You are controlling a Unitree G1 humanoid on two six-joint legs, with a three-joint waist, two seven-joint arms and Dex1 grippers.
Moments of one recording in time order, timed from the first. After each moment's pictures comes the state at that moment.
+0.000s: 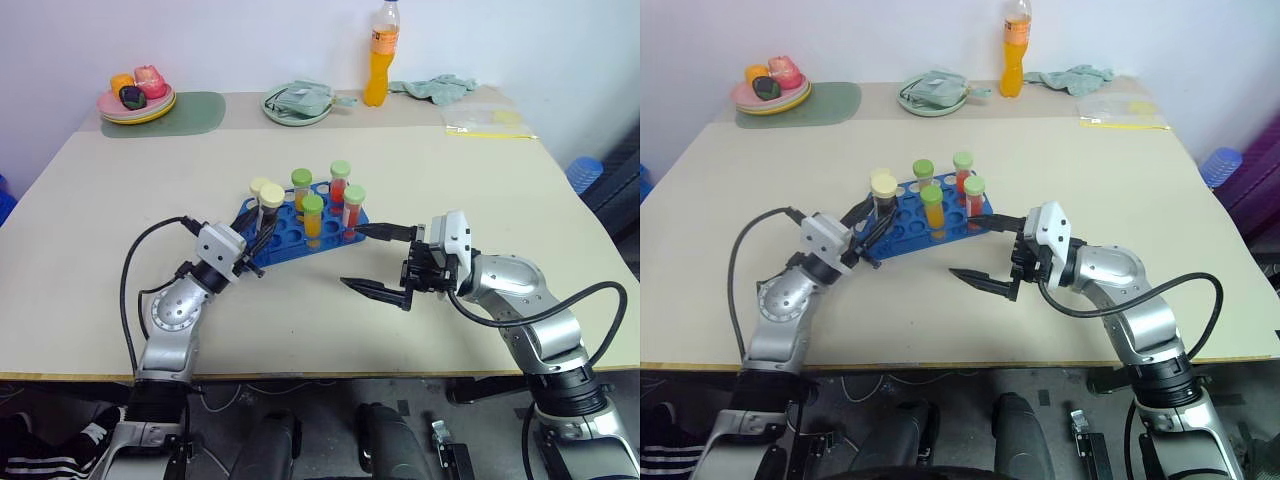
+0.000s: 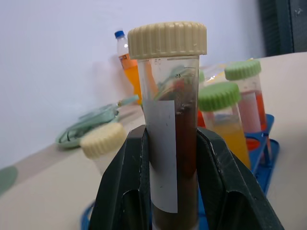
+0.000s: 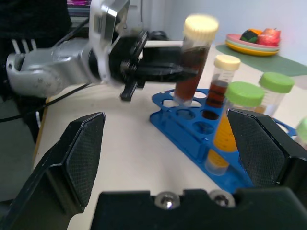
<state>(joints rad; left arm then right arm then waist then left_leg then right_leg) -0.28 0.28 0.04 0.14 -0.09 -0.38 -0.54 -0.36 -0.57 0.07 -0.27 0.45 0.30 0.98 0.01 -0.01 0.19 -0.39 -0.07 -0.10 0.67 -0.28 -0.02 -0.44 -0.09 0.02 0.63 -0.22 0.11</state>
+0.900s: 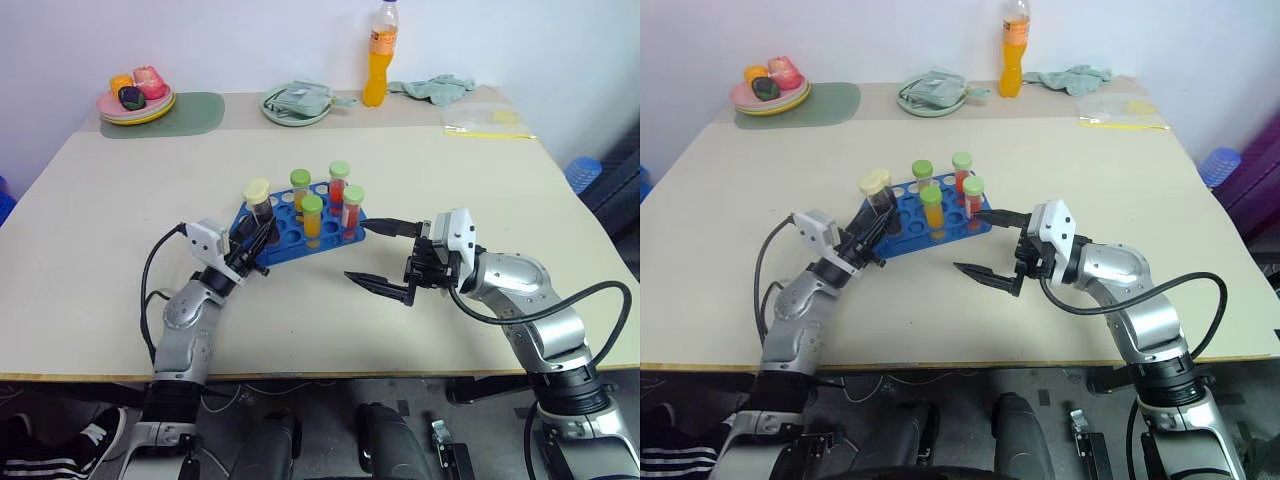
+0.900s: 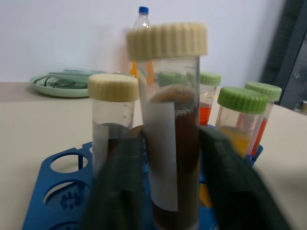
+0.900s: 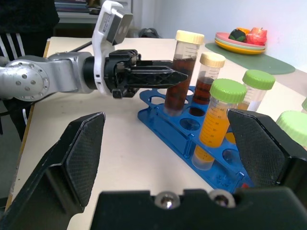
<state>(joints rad) -0.27 0.23 0.07 0.10 -0.41 -0.11 -0.58 -0.36 -0.57 0.07 -0.25 0.43 0.28 0.97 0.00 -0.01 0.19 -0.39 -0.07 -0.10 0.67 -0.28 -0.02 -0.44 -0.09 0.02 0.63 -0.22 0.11</state>
